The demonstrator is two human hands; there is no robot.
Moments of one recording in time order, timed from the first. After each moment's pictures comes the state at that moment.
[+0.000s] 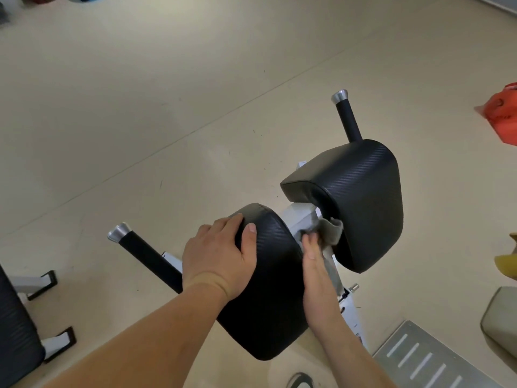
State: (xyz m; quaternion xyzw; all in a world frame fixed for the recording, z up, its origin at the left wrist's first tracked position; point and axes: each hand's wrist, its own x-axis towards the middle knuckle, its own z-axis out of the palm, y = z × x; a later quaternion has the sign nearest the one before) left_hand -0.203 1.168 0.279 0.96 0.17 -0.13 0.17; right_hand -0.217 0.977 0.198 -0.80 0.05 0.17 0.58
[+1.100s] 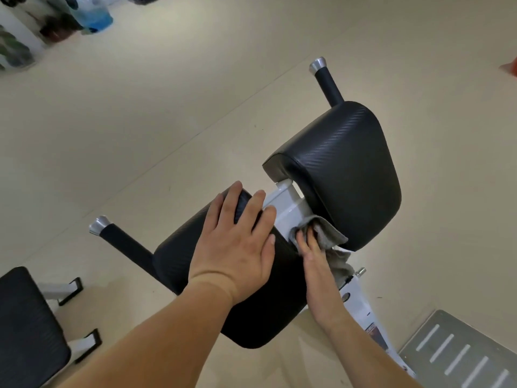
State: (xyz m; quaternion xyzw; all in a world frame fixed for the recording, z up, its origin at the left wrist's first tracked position) left_hand -0.216 1.098 0.263 0.99 -0.08 -0.03 -0.09; right_hand -0.237 0.923 0.131 -0.84 -0.06 0.16 0.51
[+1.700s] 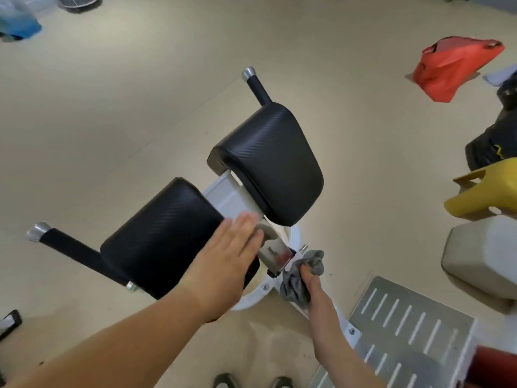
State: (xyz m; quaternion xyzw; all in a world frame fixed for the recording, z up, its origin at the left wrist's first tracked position) left_hand -0.267 1.039 0.253 0.96 -0.24 -0.15 -0.04; right_hand -0.325 0.842 0.181 -0.60 0.37 0.23 0.67
